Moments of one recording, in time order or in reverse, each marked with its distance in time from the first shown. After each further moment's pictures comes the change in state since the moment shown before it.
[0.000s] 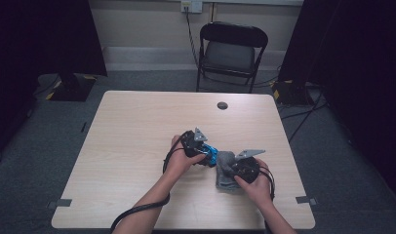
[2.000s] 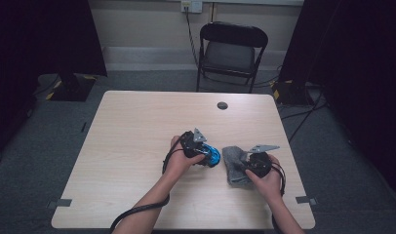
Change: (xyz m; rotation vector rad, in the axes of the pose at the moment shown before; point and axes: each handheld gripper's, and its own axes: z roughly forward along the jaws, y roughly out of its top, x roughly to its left) left arm 0.000 -0.003 -0.001 -0.013 0.010 0.010; right arm -0.035 -0.004 -0.016 -0.058 -0.039 0.050
